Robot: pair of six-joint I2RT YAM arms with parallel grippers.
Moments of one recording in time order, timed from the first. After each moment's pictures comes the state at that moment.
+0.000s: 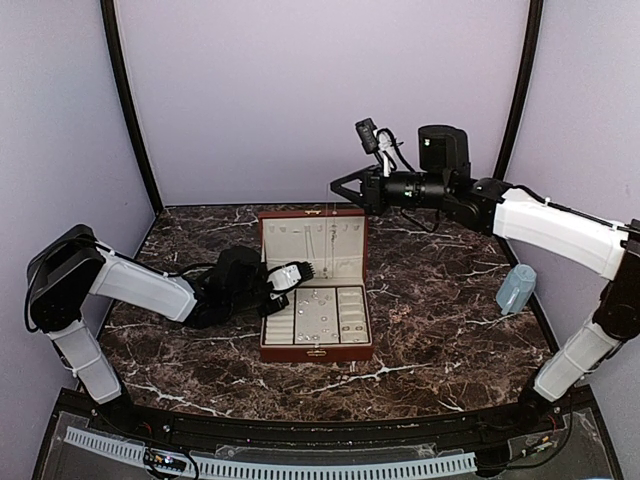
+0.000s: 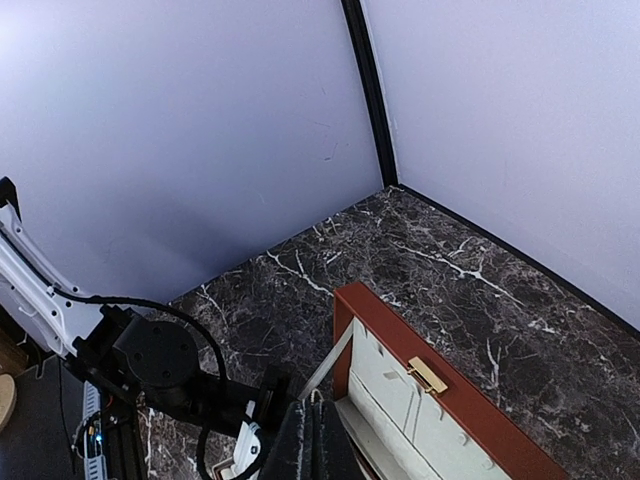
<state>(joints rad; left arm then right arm) -0.81 1.70 0.76 0.44 -0.17 0.65 0.74 1.53 1.37 -0.04 -0.45 0.16</state>
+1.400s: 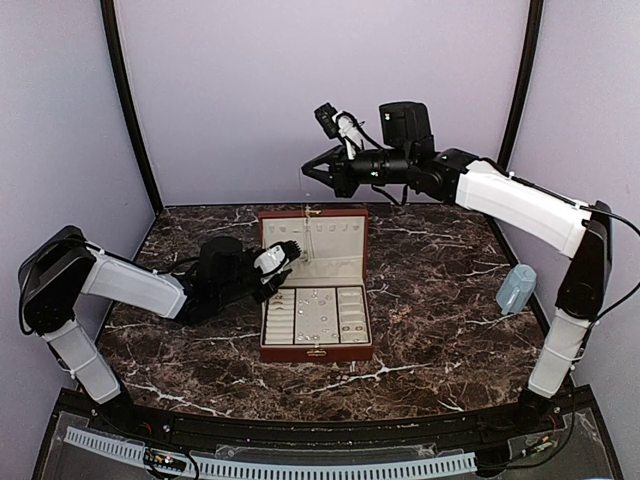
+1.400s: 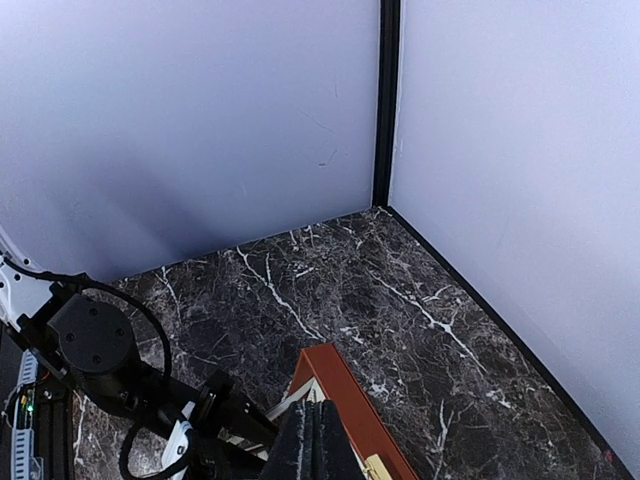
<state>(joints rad) -0.74 1.66 0.73 0.58 -0.10 0.57 0.77 1.78 1.74 -0.21 -0.44 -0.09</state>
